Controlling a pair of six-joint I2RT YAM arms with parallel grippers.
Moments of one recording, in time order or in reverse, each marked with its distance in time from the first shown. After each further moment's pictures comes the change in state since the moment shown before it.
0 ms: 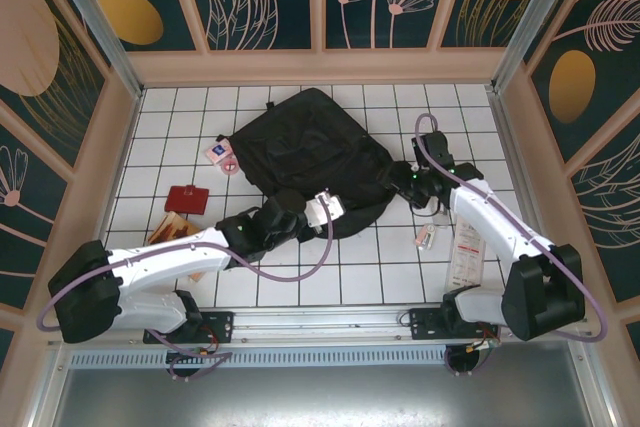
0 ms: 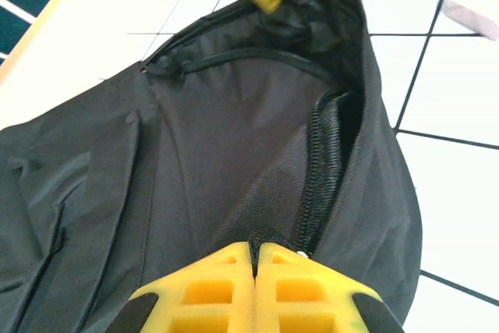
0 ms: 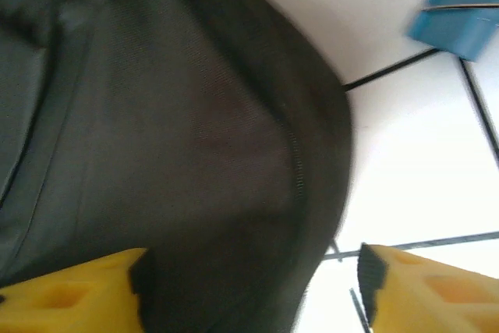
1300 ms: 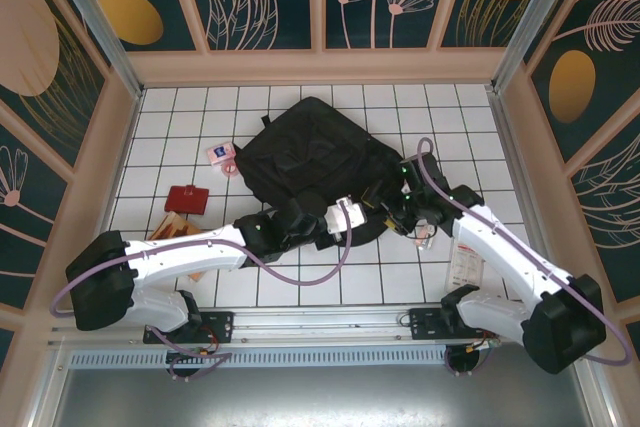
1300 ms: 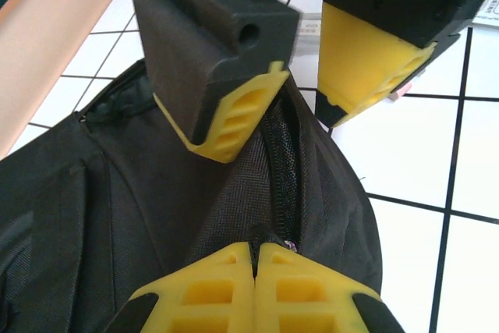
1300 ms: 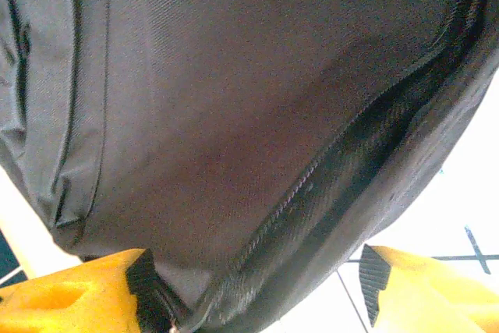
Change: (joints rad) left arm -0.088 0.098 0.108 -0.016 0.056 -0.054; right arm 0.156 -0.192 -0.124 -0.032 -0.096 0.310
